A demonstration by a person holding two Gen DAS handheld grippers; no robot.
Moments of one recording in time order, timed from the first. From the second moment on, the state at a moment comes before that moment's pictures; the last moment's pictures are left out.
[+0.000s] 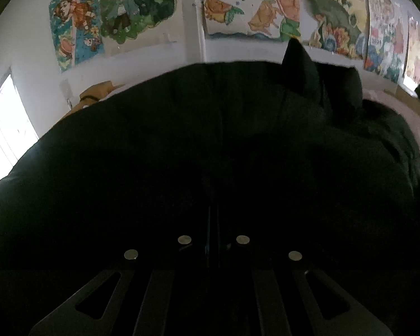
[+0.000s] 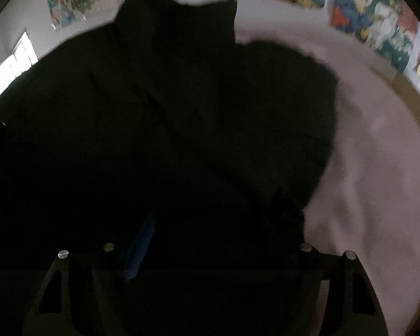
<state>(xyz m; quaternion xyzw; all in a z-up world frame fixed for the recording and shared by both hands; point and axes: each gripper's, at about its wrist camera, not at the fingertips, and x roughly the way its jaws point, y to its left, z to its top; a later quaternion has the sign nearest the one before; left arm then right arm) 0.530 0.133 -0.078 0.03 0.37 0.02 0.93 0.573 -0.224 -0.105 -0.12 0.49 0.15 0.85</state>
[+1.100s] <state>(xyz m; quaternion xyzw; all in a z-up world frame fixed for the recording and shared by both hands) 0.283 0.232 0.028 -0.13 0.24 0.06 0.96 0.450 -0.074 0.074 -0.22 0.30 0.21 0.91</state>
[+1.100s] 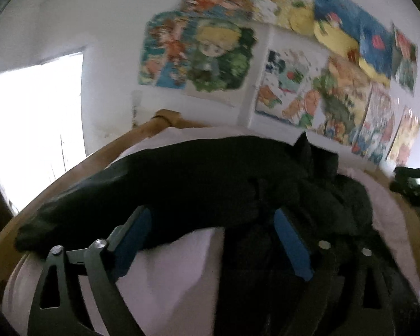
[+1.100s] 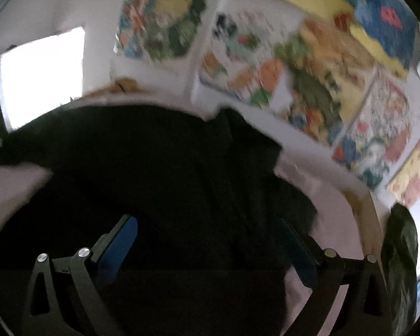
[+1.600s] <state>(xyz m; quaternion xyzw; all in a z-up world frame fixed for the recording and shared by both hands) 0.228 0.330 -0.034 -0.34 0.28 0.13 0.89 0.445 0.059 0.001 -0.22 0.29 0.25 0.90</state>
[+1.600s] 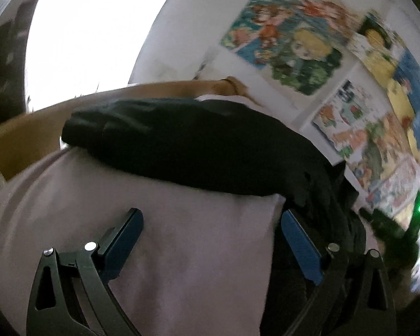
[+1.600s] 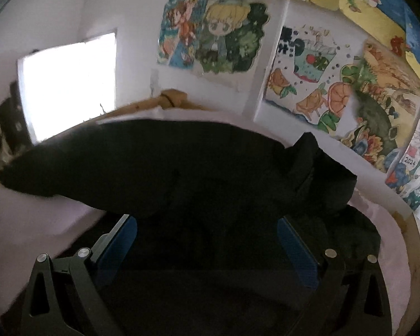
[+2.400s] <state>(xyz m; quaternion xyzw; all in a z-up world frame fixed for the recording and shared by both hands) 0.228 0.376 -0.062 -0.41 0.16 0.24 0.86 0.518 0.063 -0.133 -0.22 0.34 0.20 0.89</state>
